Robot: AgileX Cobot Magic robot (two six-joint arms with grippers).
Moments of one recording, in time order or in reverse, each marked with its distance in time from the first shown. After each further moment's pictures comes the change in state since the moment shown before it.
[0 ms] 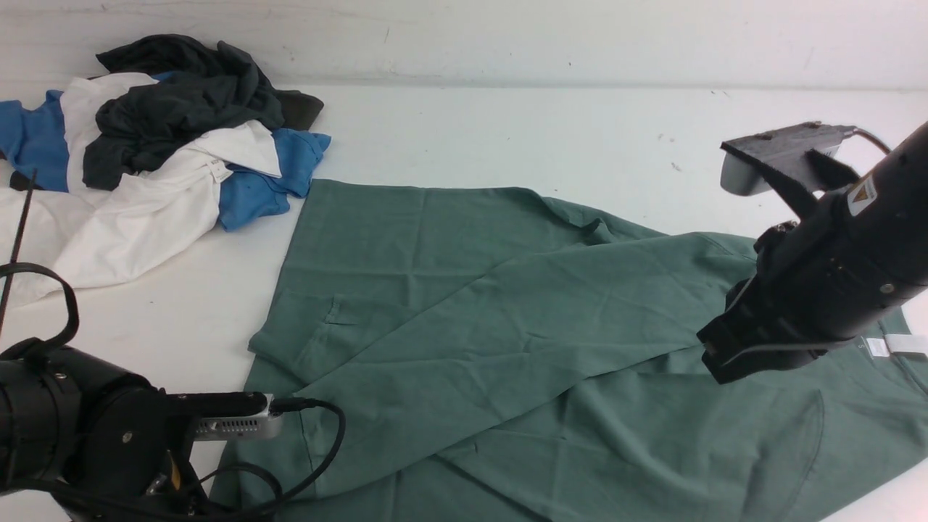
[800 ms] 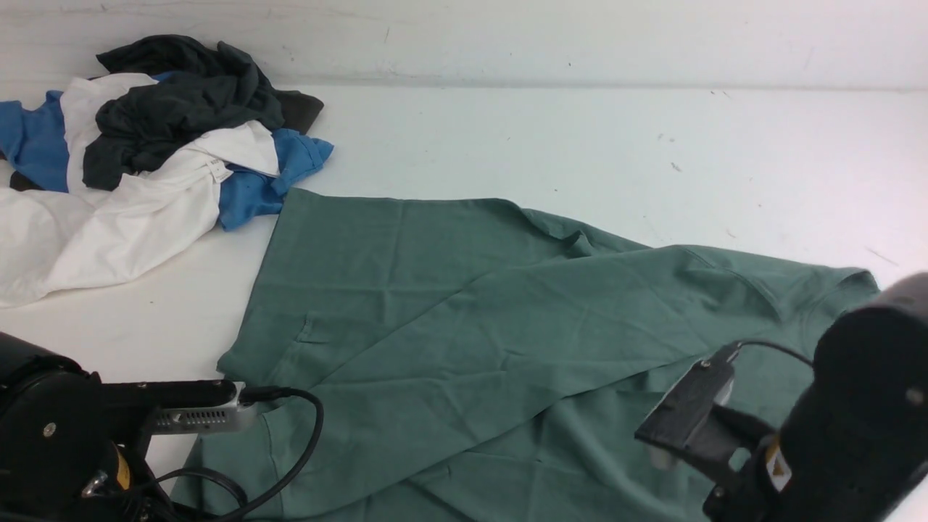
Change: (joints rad) right arm 0.302 0.000 0.405 -0.055 -0.150 -0.063; left arm 0.000 -0.216 -0.022 0.000 0.209 0.020
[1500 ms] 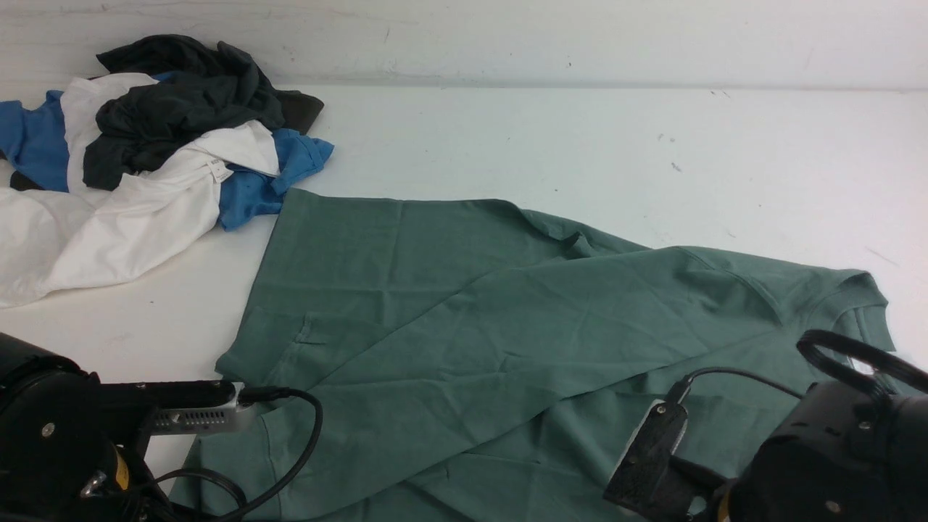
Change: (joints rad) right arm 0.056 0.138 0.121 -0.142 -0.312 0.018; left arm 0.000 -0.001 0.000 0.000 0.006 0.000
